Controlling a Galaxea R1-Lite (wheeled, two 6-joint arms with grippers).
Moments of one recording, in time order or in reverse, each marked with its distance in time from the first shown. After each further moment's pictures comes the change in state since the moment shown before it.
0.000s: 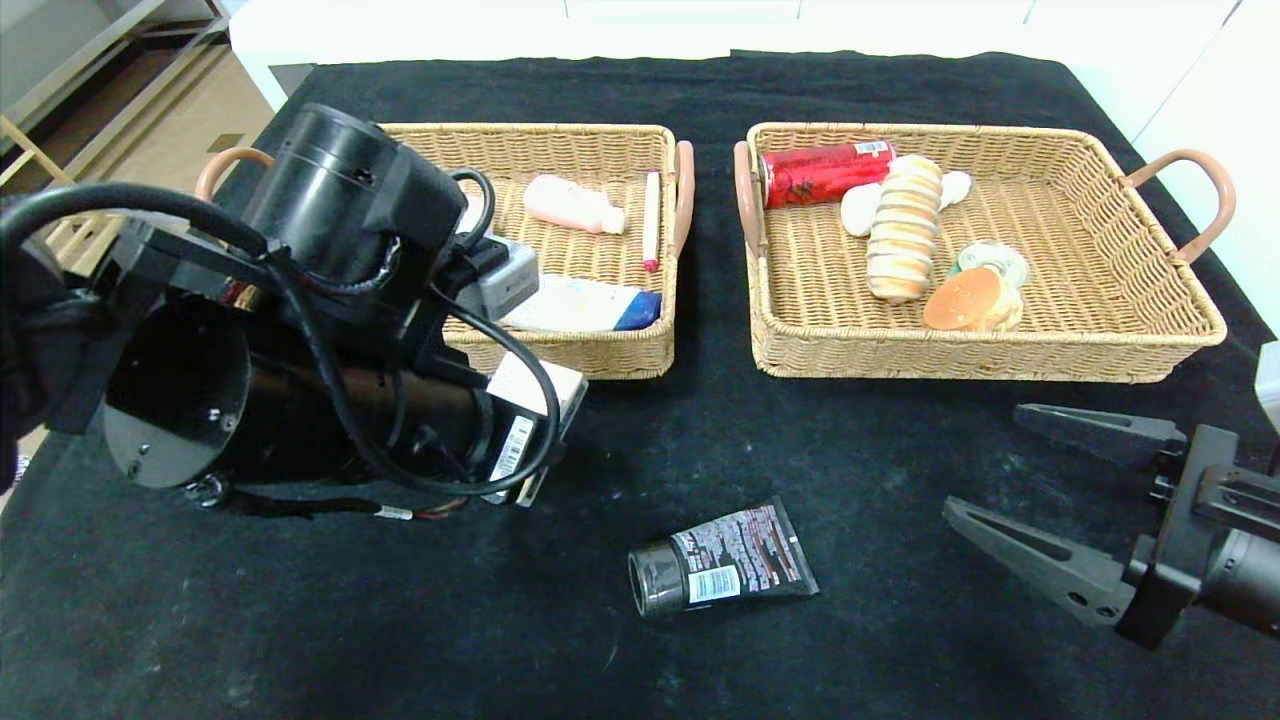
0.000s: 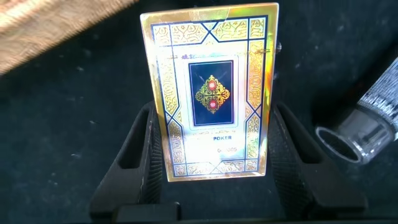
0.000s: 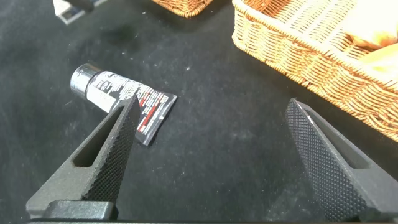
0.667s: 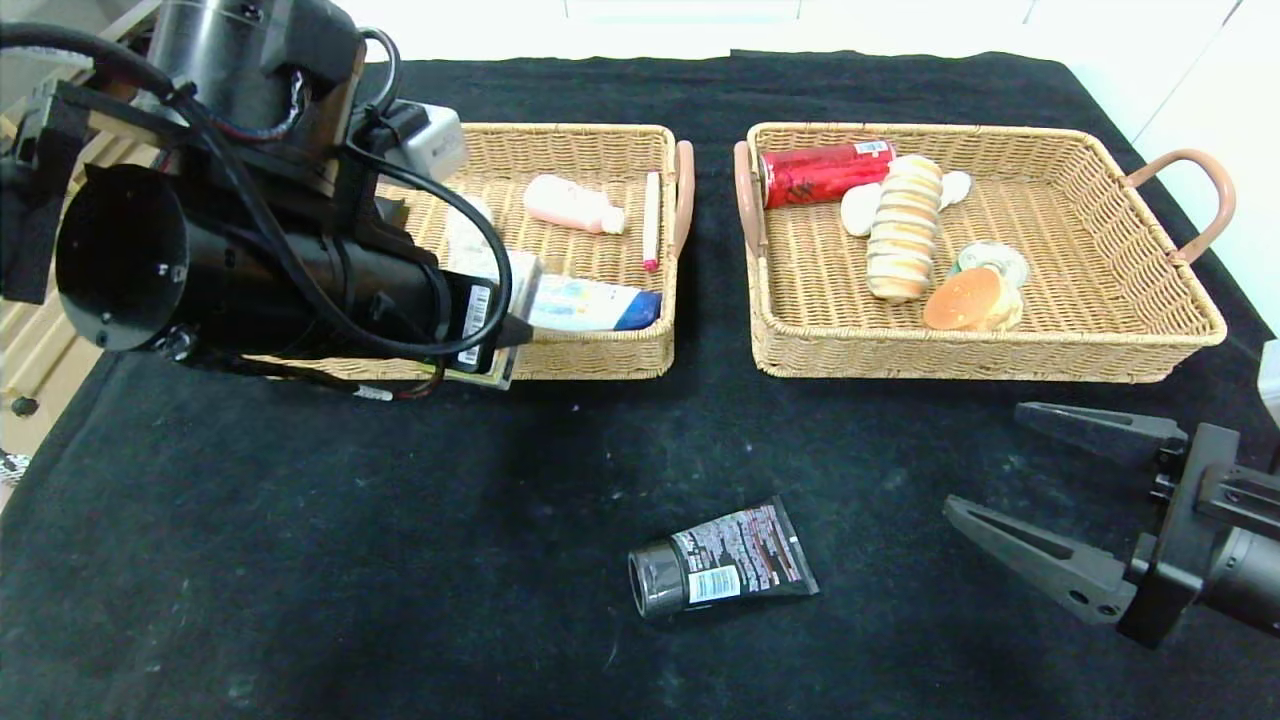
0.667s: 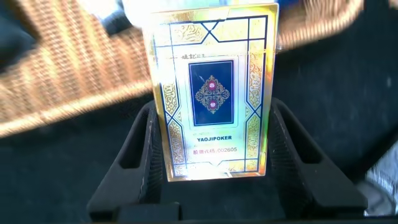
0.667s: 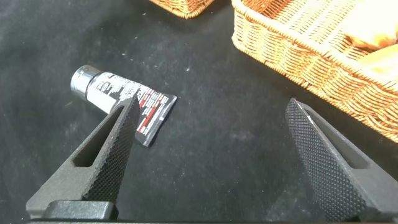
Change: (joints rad) left arm 0.115 0.014 -0.150 -0.063 -0.002 0.008; right arm 0.000 0.000 -0.002 -0.001 0.000 0.002
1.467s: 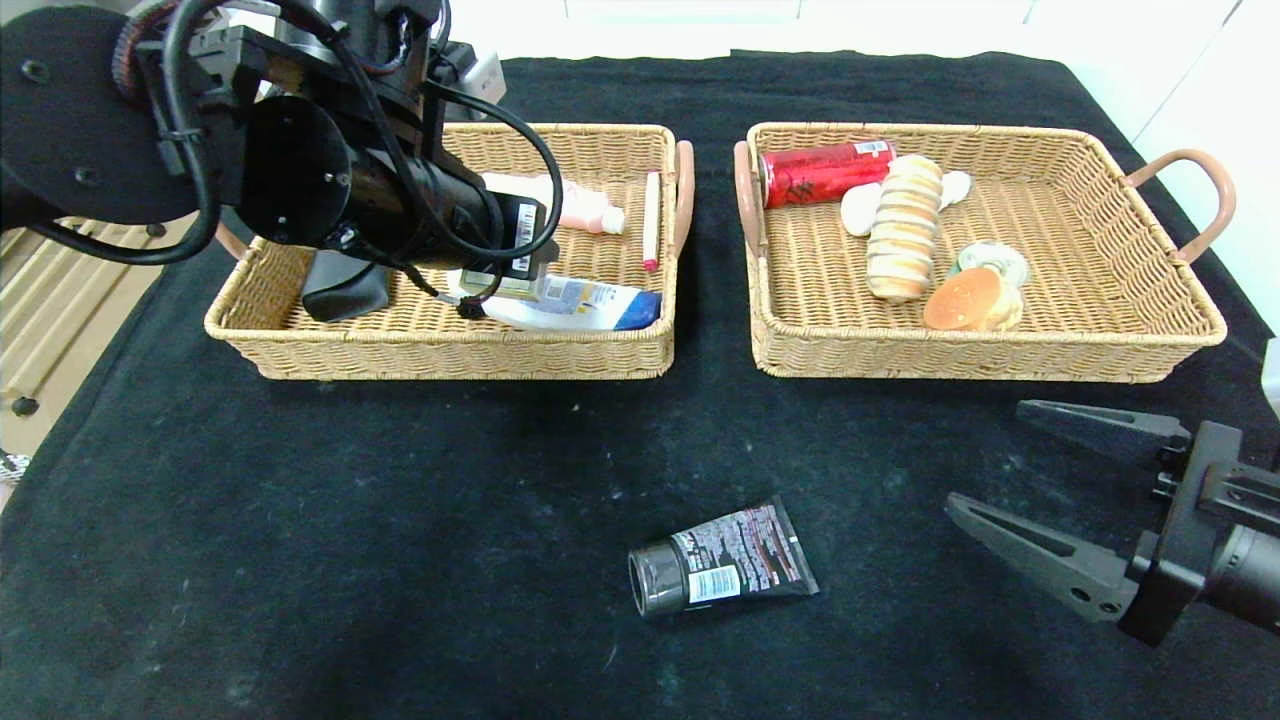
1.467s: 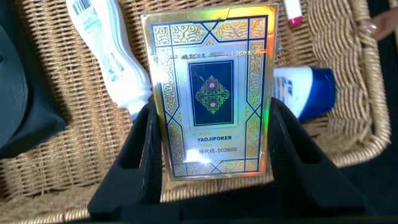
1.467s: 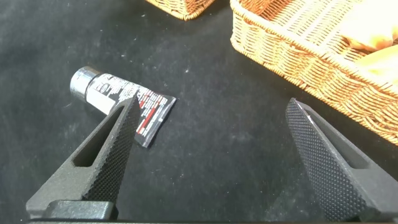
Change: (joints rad) left arm 0.068 0.236 -0.358 -0.010 0.016 0.034; right arm -0.001 -0.002 -0.002 0.001 -0.002 0.000
